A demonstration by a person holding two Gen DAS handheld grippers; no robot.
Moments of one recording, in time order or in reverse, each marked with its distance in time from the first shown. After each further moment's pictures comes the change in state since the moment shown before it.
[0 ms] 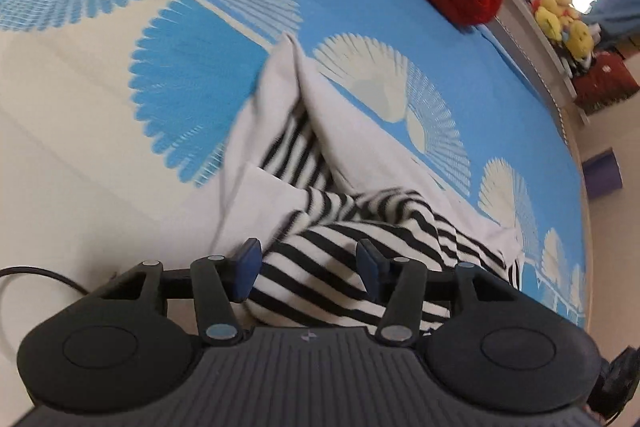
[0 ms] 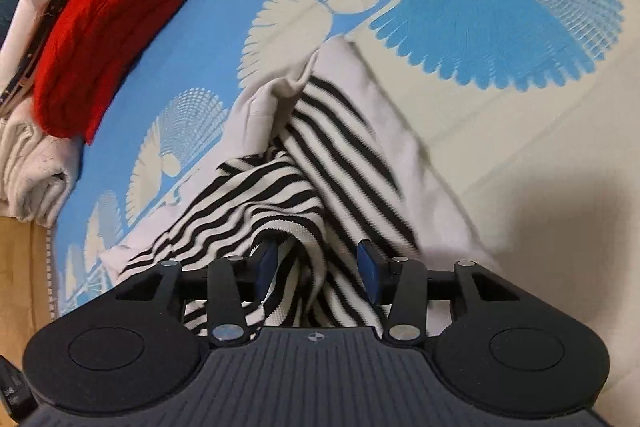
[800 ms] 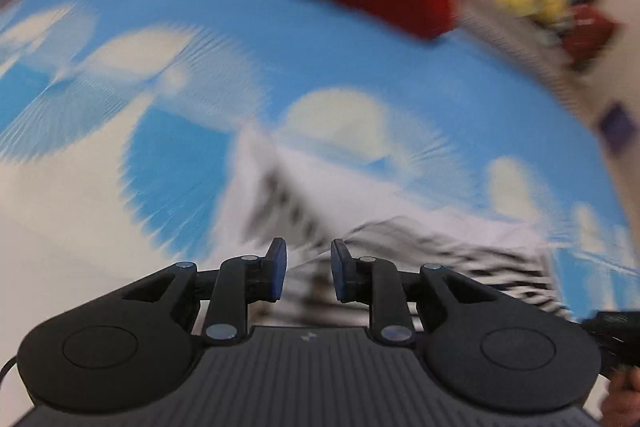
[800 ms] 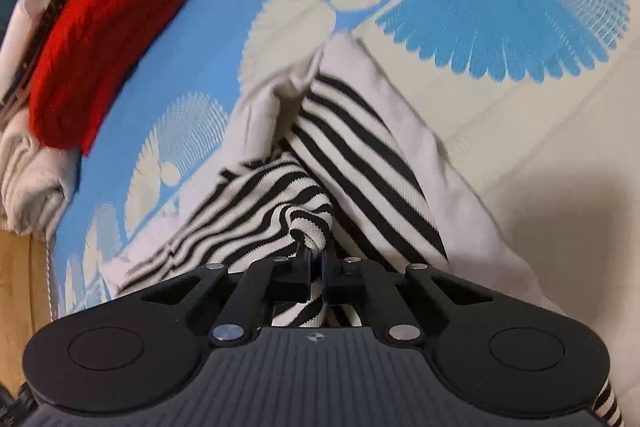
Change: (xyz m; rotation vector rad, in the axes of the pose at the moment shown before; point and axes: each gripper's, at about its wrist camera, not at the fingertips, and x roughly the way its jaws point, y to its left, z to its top) left arm -0.025 -0.053 -0.011 0.288 -0.224 0.061; right arm 0.003 0.012 0.003 0.009 -0.070 -0.031
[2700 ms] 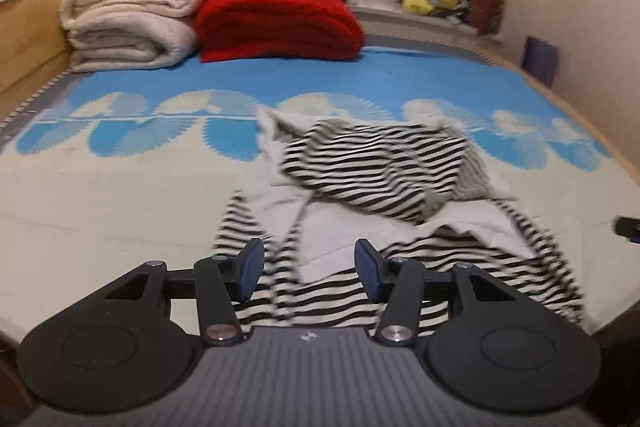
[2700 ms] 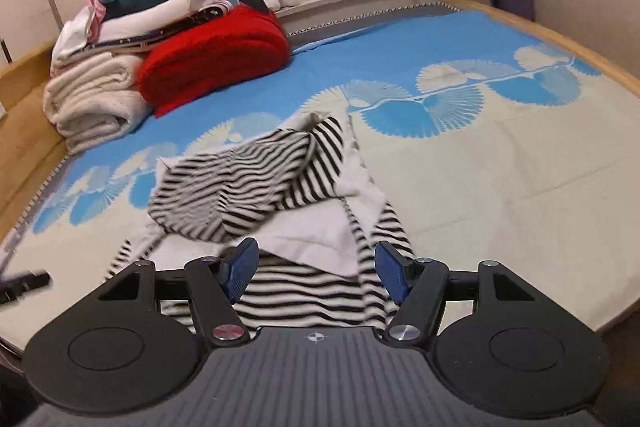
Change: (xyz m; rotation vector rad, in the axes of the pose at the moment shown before) left arm -0.281 -0.005 -0.241 0.292 -0.194 0.082; right arm -0.269 -0.093 -0.247 -0.509 -0.379 -0.052
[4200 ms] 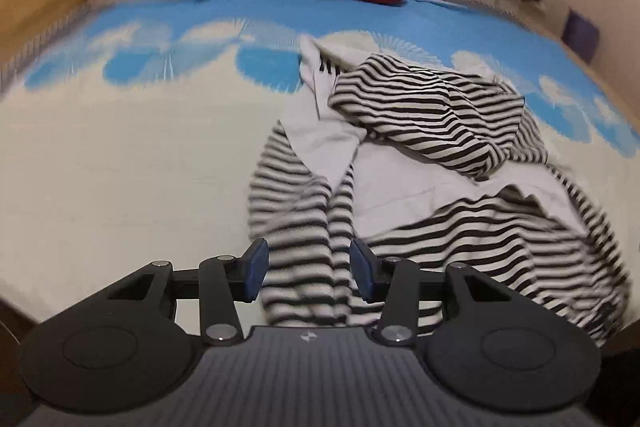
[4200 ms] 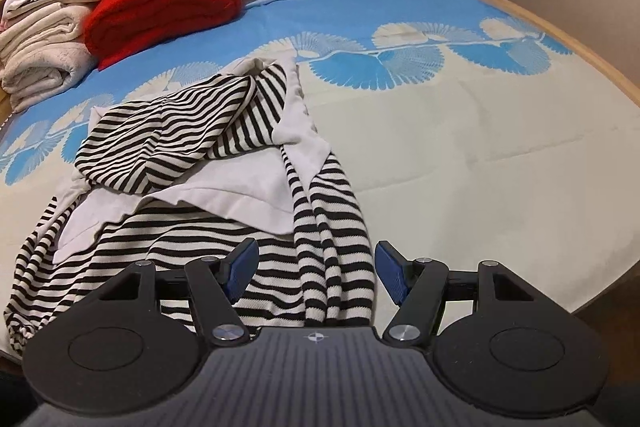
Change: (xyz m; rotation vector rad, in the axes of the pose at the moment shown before) left arm 0.072 0.045 -0.020 -0.106 0.176 0.004; right arm 0.048 -0.013 -0.023 -0.017 0.092 -0.149
